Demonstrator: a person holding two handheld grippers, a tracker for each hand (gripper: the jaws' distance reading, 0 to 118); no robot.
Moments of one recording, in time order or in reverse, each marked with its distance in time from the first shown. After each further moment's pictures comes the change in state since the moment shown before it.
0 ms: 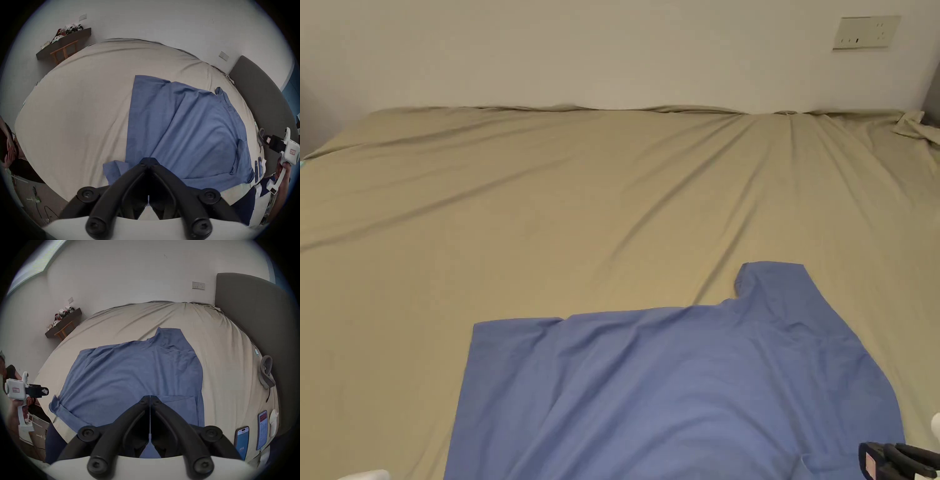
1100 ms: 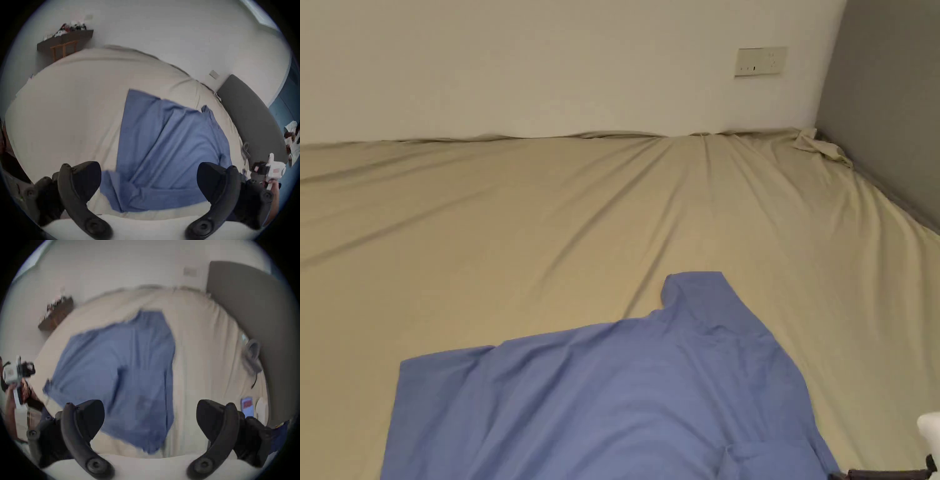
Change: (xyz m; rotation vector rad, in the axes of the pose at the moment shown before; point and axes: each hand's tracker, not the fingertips) left arm -0.004 0.013 0.034 0.172 -0.127 0.073; right arm 0.062 -0.007 0.056 -0.027 -0.091 -0.020
